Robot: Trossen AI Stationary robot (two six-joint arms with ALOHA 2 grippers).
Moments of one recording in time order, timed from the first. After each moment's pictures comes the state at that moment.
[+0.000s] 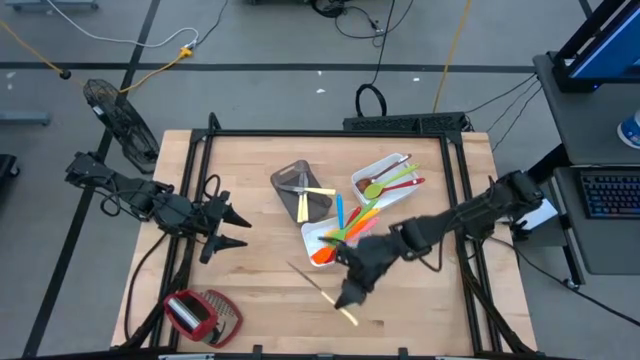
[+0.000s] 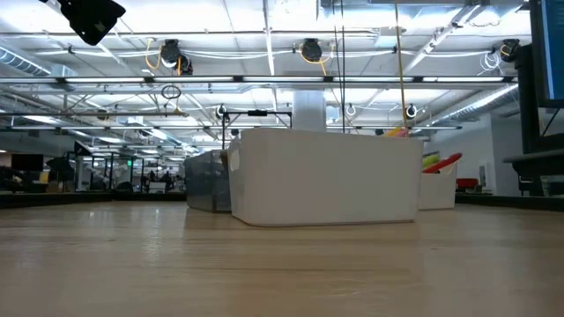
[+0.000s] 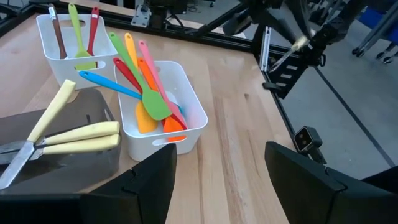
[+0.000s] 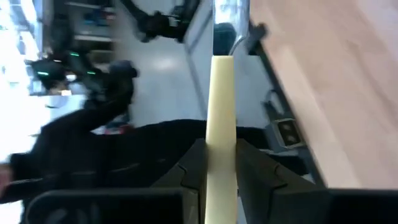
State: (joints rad) left arm -0.43 0.64 0.66 -0.42 -0.21 -0.37; right arm 0.39 1.61 1.25 -0.11 -0.39 1.30
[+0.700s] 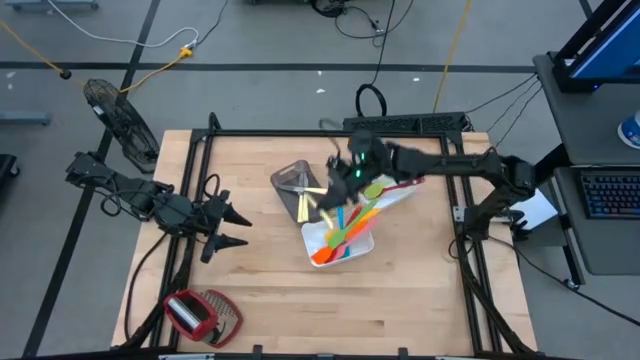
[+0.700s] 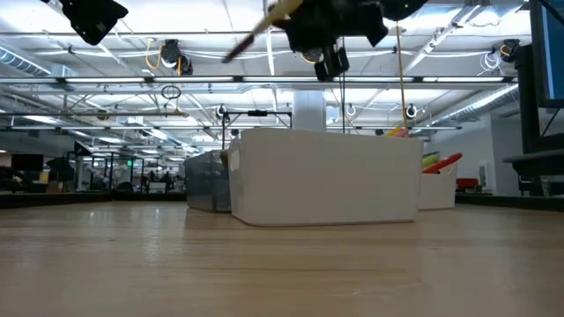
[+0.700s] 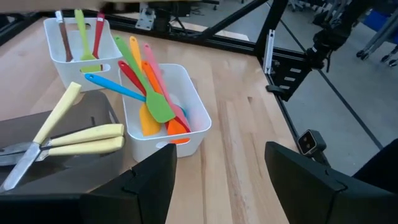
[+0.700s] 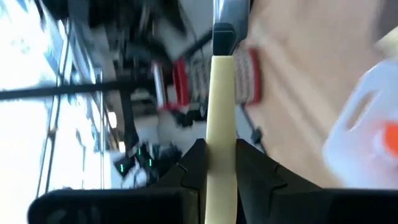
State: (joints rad) left arm -0.43 0.64 0.66 -0.41 -0.23 -0.37; right arm -0.22 1.61 1.25 -0.01 -0.83 1.30
